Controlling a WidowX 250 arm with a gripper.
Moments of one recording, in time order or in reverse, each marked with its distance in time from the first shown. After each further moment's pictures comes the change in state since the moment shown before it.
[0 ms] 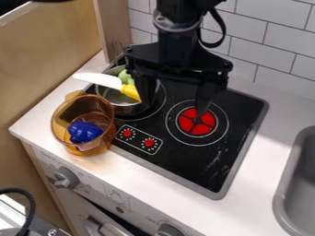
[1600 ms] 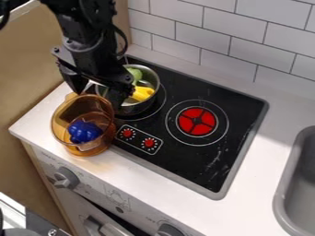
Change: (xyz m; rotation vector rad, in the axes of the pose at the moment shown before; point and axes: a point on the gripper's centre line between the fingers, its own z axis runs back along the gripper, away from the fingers) arm 0.021 0.110 -0.041 0.099 -0.152 -0.168
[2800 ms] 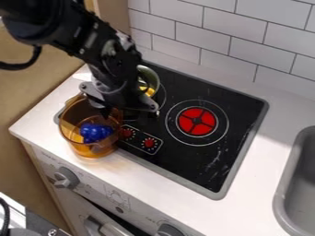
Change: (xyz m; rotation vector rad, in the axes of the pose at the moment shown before) arm -0.003 -0.037 -0.041 -0.045 -0.087 0.069
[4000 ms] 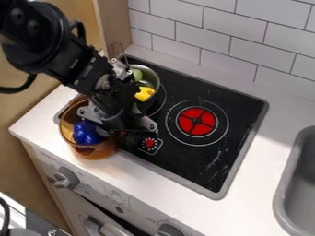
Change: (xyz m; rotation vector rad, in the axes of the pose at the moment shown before) arm -0.028 -0.008 -0.012 -0.040 0.016 0.092
